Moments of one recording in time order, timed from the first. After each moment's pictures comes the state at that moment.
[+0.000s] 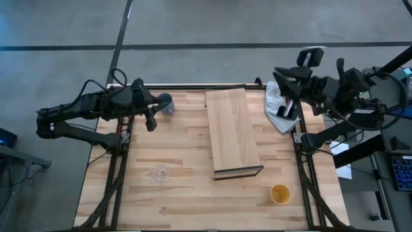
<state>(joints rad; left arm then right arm) 0.08 0.91 1.23 -0.75 -0.35 -0.01 0.16 1.10 1.49 0.21 0.22 -0.65</state>
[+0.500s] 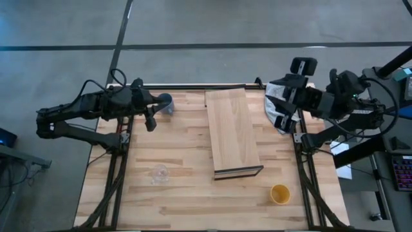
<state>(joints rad) 0.08 0.90 1.23 -0.75 -0.35 -0.02 0.16 1.12 1.48 0.15 0.05 -0.71</state>
